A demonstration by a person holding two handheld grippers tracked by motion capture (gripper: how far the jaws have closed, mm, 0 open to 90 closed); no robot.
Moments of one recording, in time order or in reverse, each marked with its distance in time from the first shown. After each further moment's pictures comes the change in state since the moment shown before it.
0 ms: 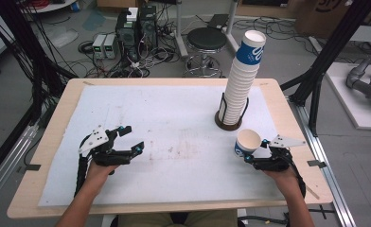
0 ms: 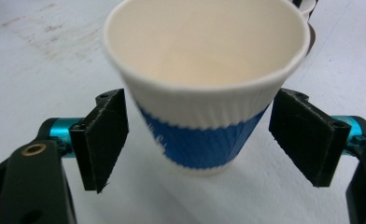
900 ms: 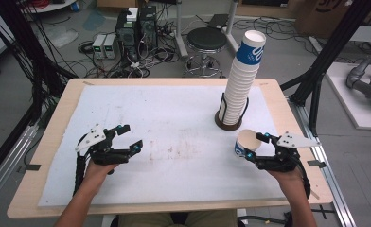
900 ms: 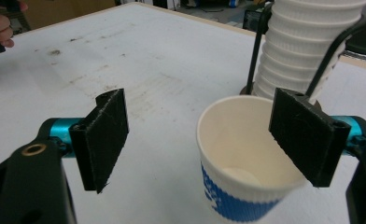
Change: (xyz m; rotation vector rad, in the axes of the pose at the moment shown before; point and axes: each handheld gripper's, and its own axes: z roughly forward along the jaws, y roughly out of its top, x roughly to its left) left arm 0.001 0.006 -0.003 -0.017 0.000 -0.028; right arm 0.033 0.041 -0.035 -0.155 0.046 -0.030
